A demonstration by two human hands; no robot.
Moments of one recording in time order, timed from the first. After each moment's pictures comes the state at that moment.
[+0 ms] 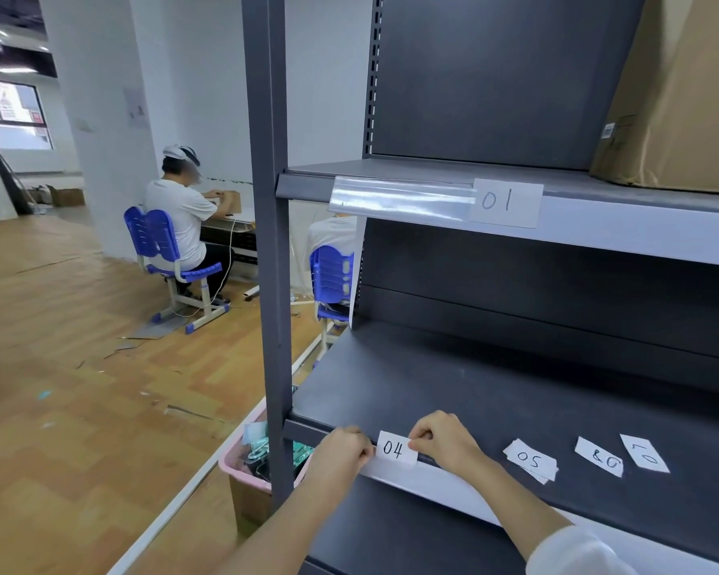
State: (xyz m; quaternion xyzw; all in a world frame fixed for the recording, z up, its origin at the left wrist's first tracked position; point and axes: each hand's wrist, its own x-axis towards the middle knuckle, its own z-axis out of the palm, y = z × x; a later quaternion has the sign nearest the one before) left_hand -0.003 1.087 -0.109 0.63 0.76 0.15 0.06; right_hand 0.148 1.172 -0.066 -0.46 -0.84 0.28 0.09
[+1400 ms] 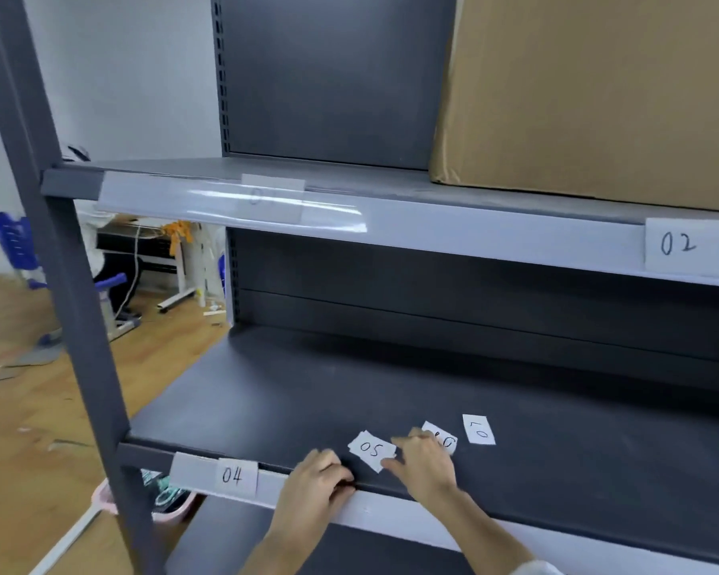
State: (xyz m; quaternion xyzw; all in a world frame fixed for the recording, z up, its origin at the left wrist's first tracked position) left_hand 0.161 1.138 -0.133 0.71 0.61 0.35 -0.09; right_hand 0.317 1.215 -0.084 -0.55 -0.83 0.08 0.08
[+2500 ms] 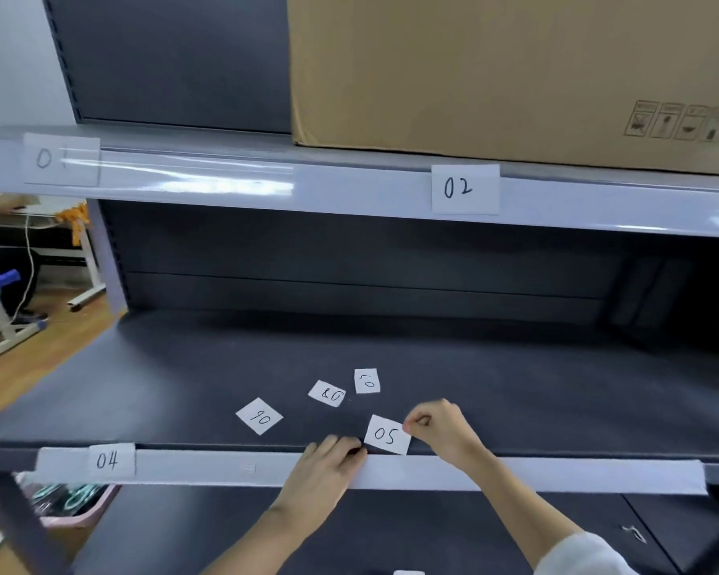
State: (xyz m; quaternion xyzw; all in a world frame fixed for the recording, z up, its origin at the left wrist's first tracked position) left_hand 0.314 1.158 -0.138 0.82 0.52 0.17 -0.15; right_hand 0.506 1.211 -0.060 -0.58 -0.72 0.31 0.21
